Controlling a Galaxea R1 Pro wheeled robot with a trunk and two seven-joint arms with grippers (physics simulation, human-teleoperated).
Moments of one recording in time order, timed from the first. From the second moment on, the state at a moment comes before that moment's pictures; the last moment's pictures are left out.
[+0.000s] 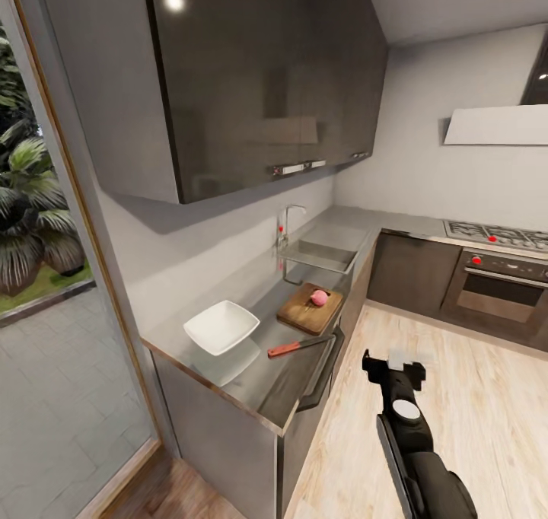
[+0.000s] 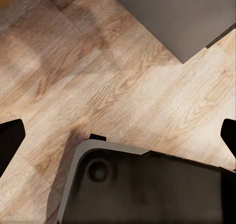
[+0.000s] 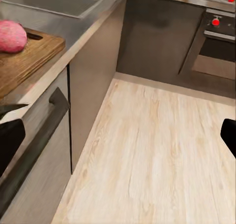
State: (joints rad) left arm 0.19 0.00 0.13 -0.47 0.19 -0.37 -0.13; right arm -0.26 0.12 -0.03 -1.48 0.17 0.41 -0.32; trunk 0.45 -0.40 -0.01
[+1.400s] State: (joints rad) left arm 0.19 0.00 0.13 -0.43 0.19 -0.37 -0.13; right arm -0.55 0.17 0.05 -1.32 -0.31 0.73 -0.78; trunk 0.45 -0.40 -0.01
